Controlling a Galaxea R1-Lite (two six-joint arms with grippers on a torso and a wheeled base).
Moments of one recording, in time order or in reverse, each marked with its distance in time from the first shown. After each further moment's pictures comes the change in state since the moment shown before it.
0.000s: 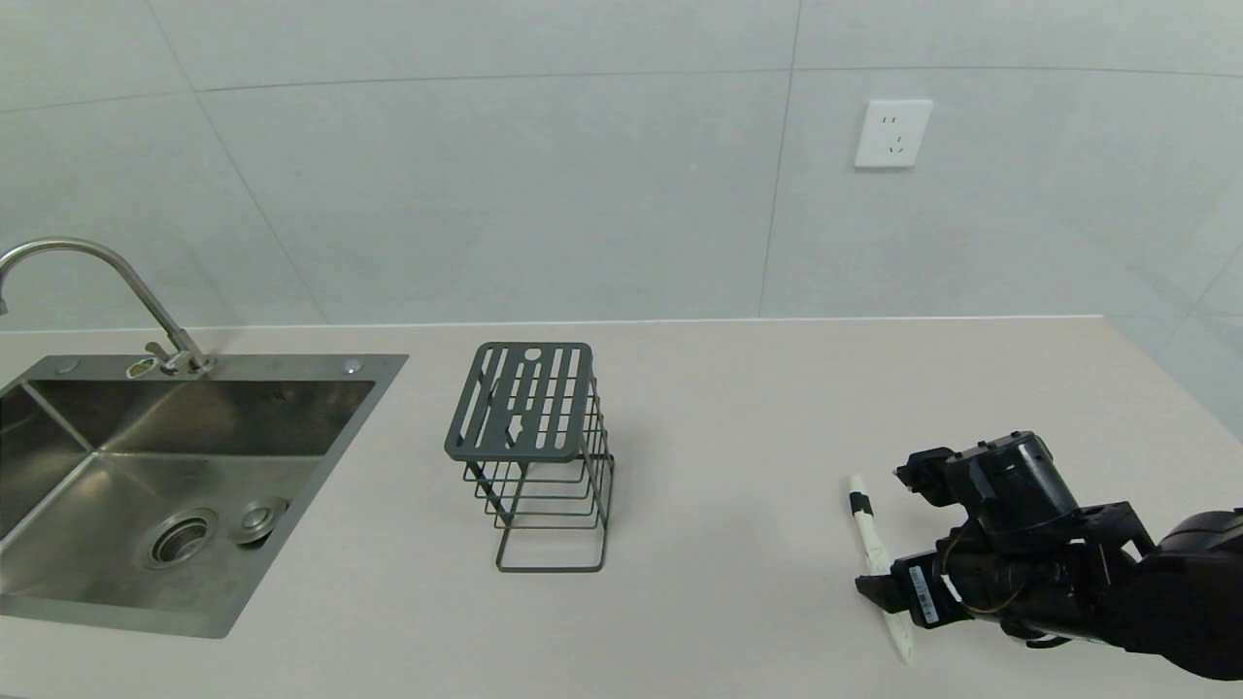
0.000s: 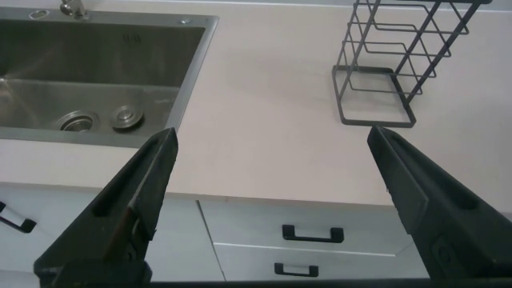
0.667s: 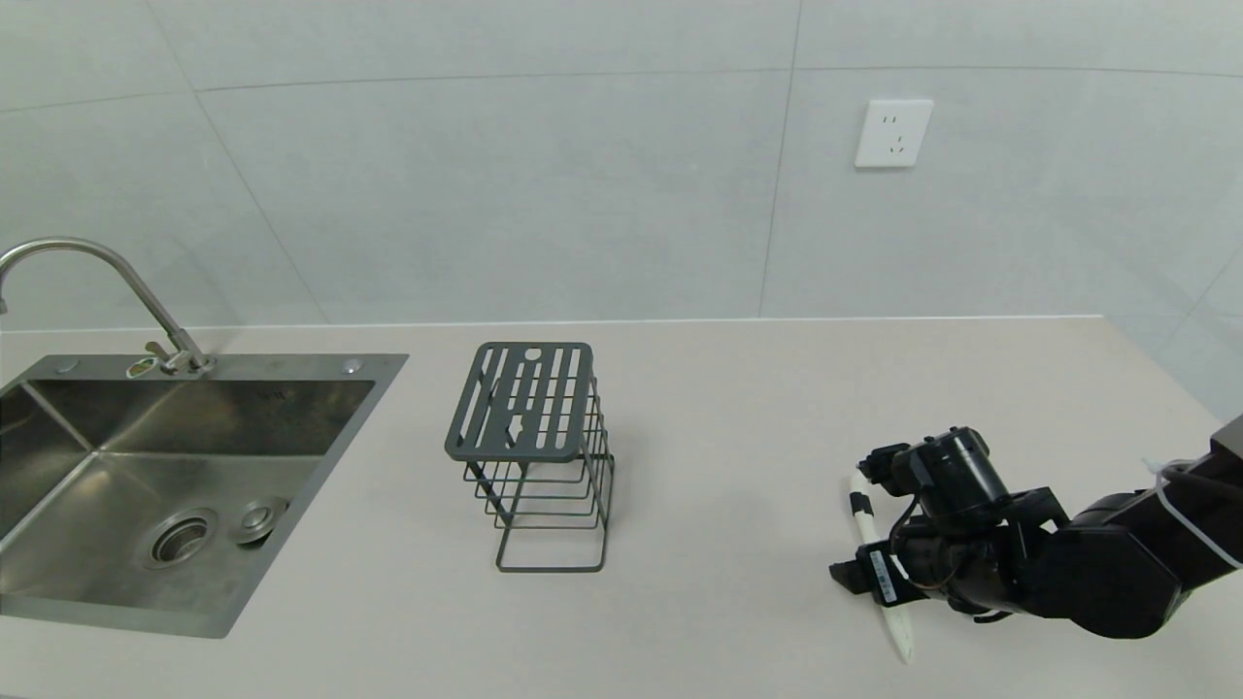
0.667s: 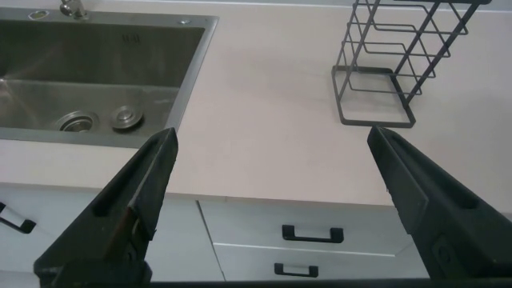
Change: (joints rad) left arm 0.000 0.000 0.000 0.000 0.000 0.000; right arm 0.001 0.143 -0.107 -0.016 -0.021 0.002
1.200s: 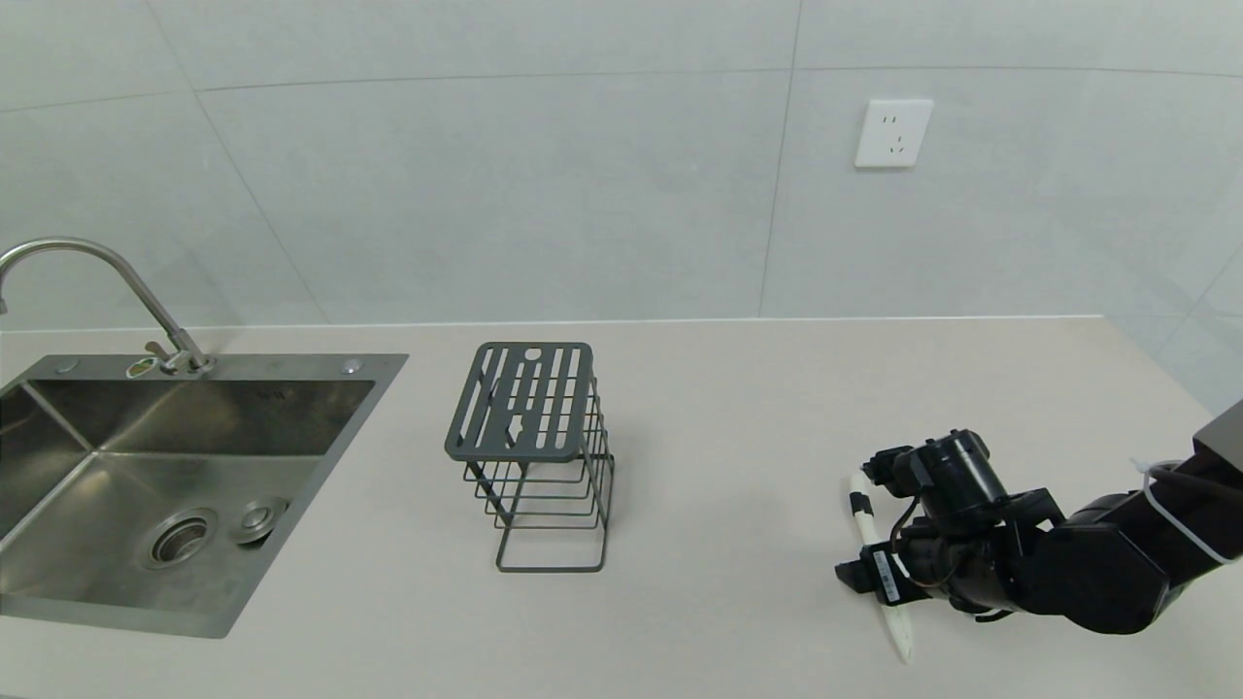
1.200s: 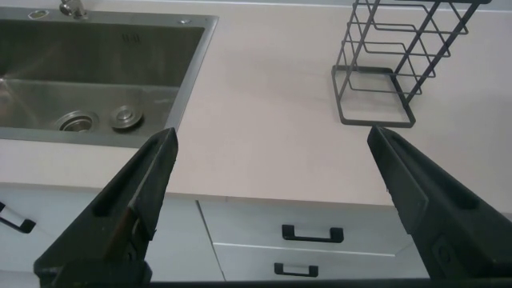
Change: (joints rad) left arm 0.000 0.000 0.000 0.000 0.000 -0.001; right arm -0.023 0.023 -0.001 -0.006 -0.007 -0.002
